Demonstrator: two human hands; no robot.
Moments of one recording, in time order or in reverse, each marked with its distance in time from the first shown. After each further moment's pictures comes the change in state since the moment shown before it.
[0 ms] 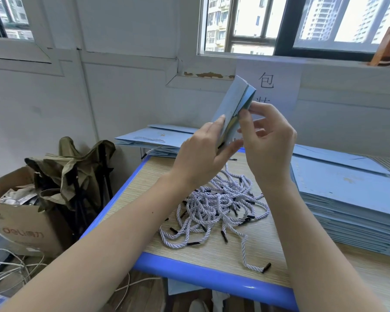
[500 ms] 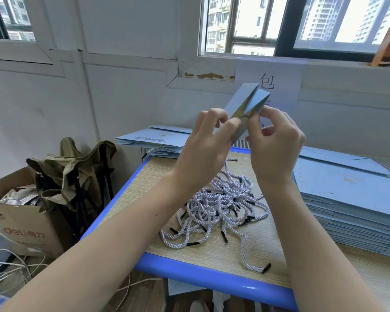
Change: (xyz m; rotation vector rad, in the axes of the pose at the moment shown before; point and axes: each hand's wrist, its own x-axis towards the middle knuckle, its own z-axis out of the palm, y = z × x) left_hand 0.003 0.008 0.001 0.136 0.380 0.349; right_hand 0.001 0.005 -0.002 -0.206 0.135 -0.015
